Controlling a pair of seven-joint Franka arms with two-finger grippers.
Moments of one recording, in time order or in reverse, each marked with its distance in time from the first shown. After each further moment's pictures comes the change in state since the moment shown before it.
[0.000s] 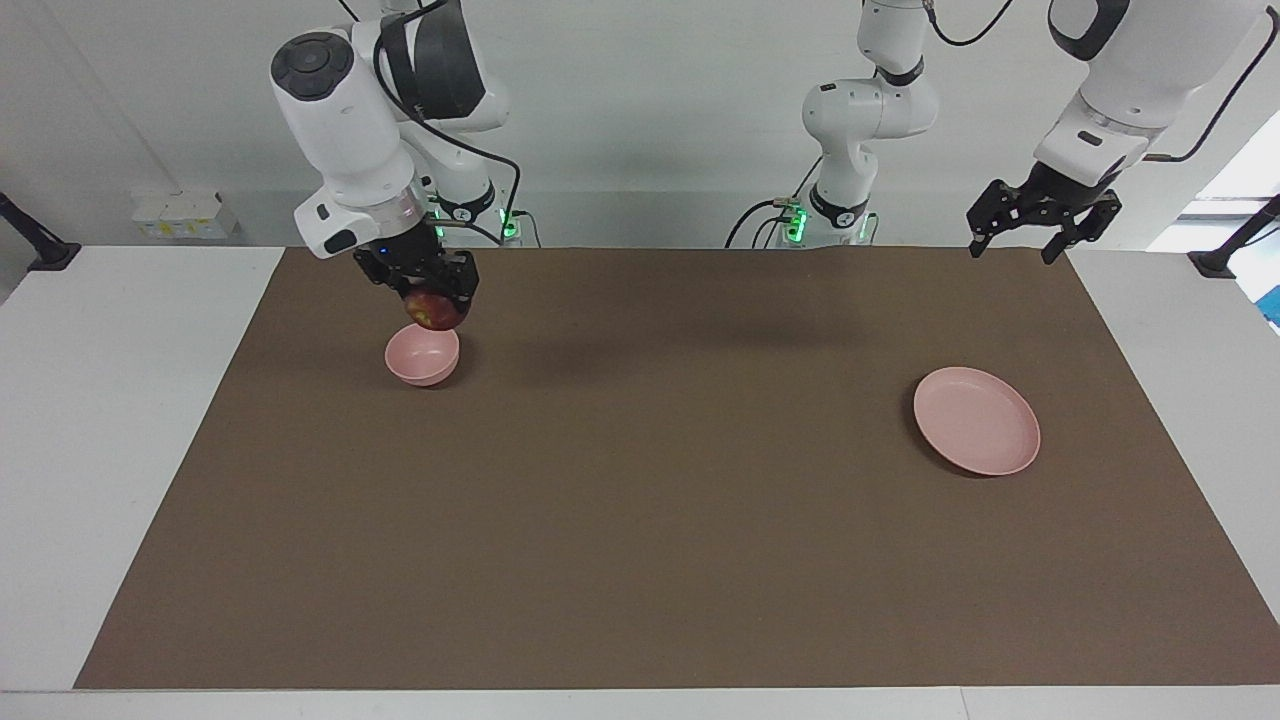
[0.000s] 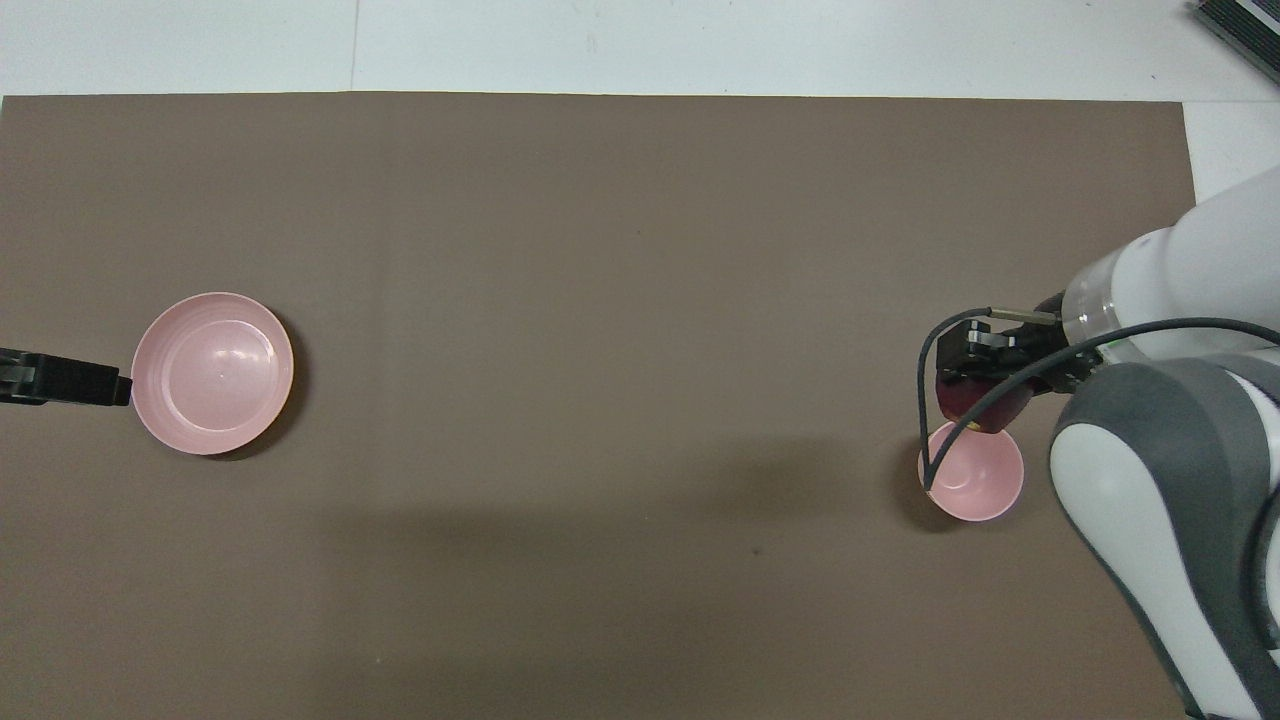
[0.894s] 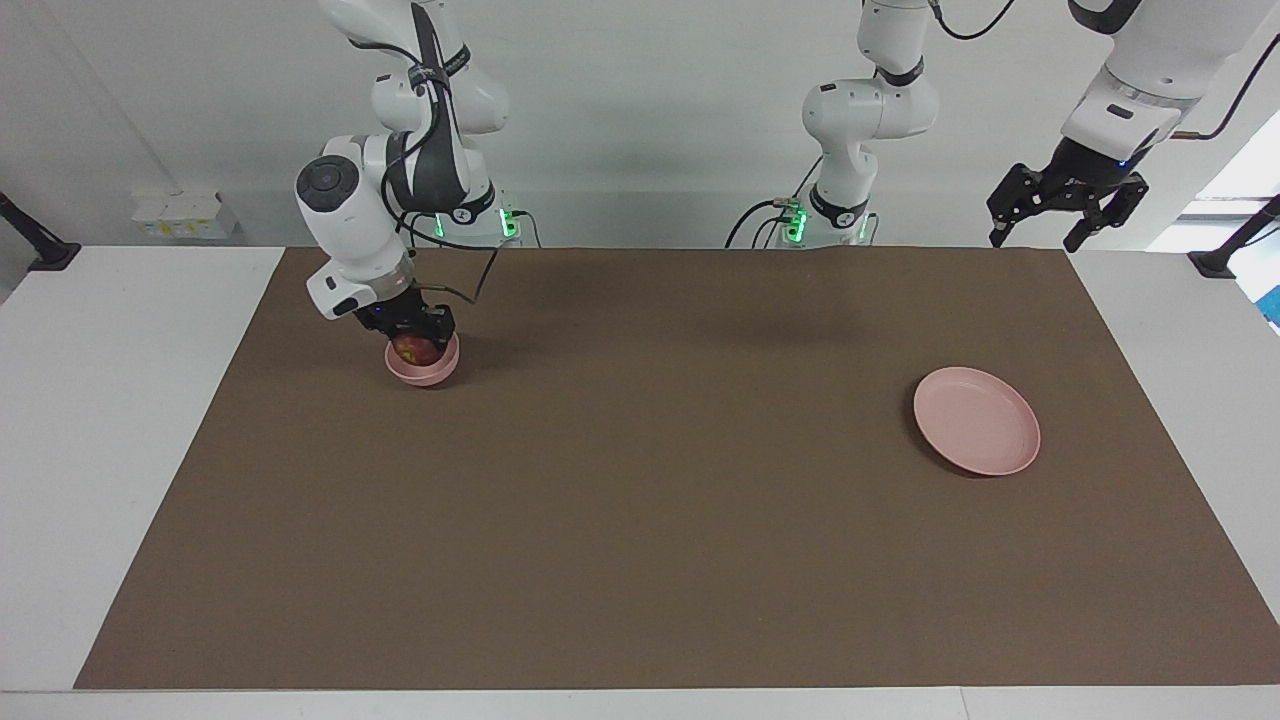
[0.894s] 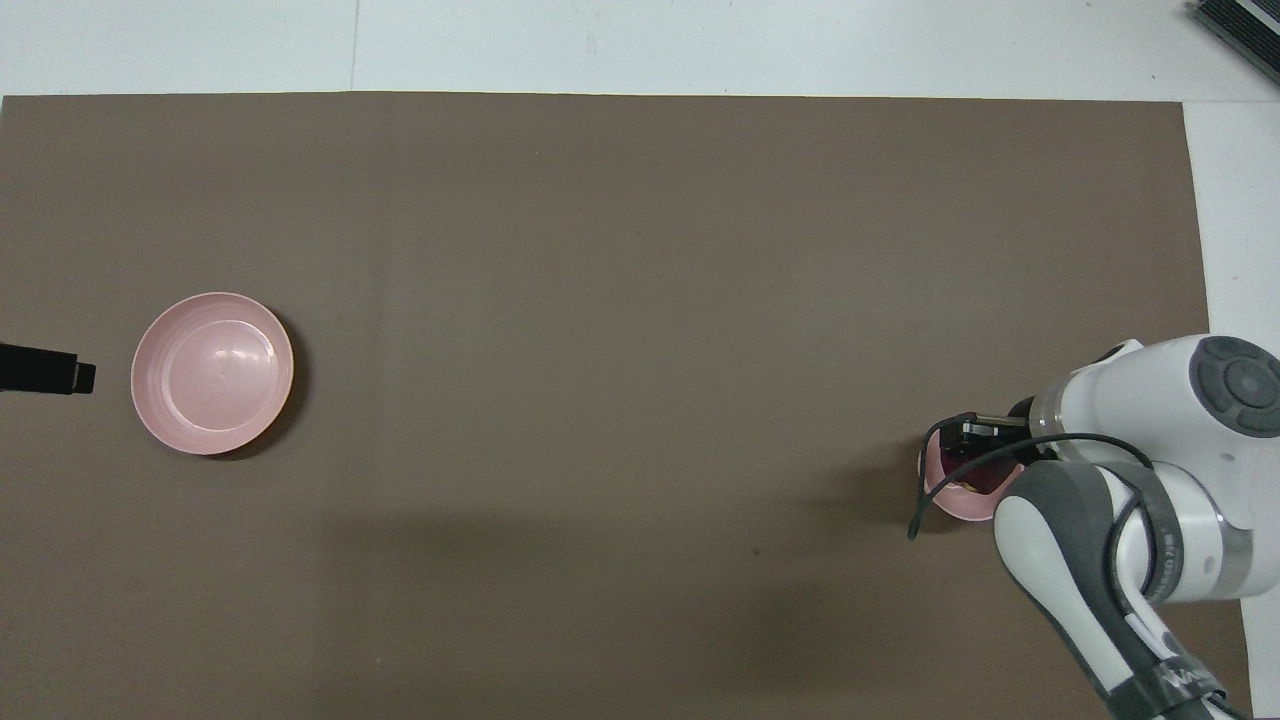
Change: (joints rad) left arm 0.000 0.000 0.019 0.038 0.000 -0.011 -0.001; right arm -0.101 -0.060 -0.001 -0.515 -0.017 0.441 -0.082
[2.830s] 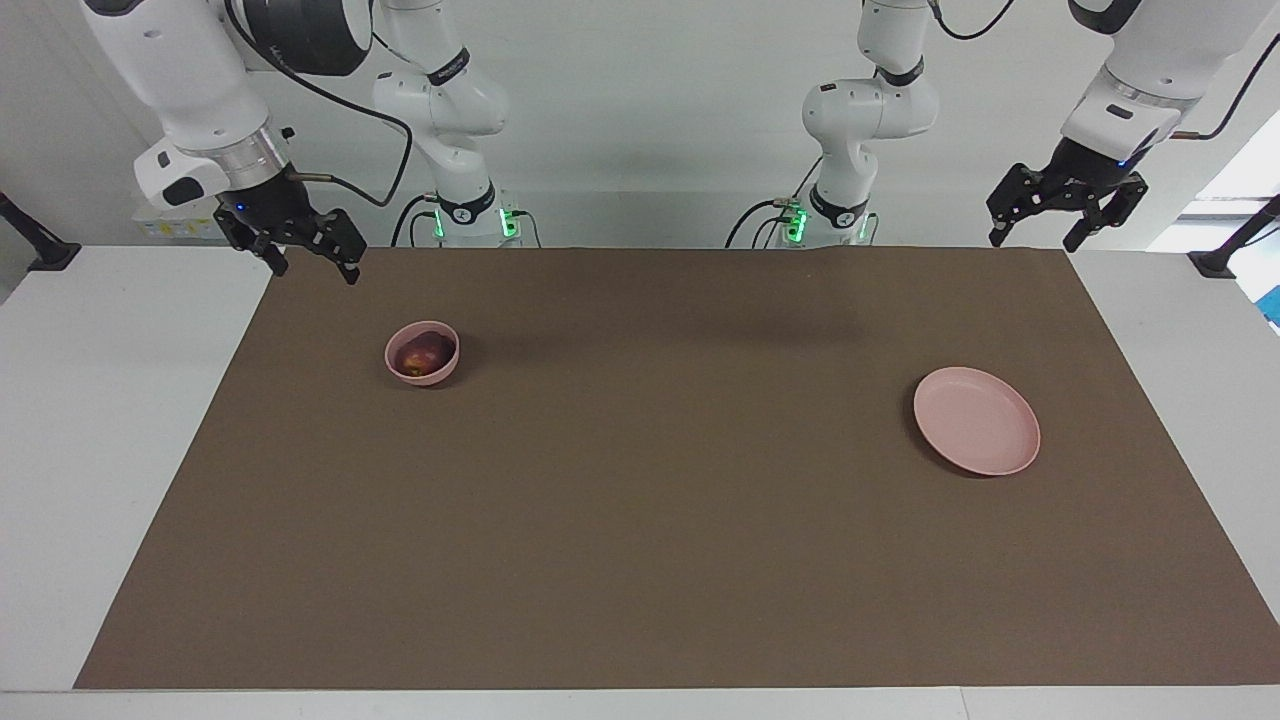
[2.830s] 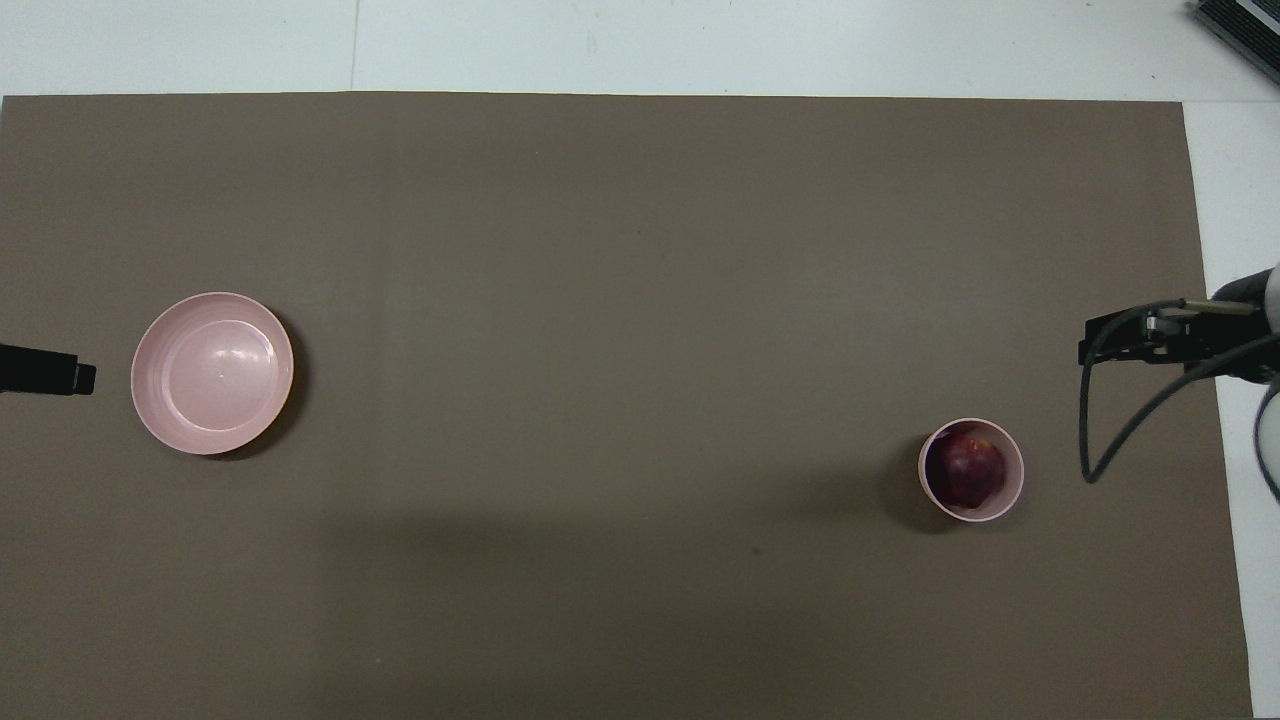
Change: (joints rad) left arm 0.000 0.000 0.000 0.000 0.000 -0.003 0.000; right arm -0.071 0.077 -0.002 0.743 -0.001 -0.611 -0.090
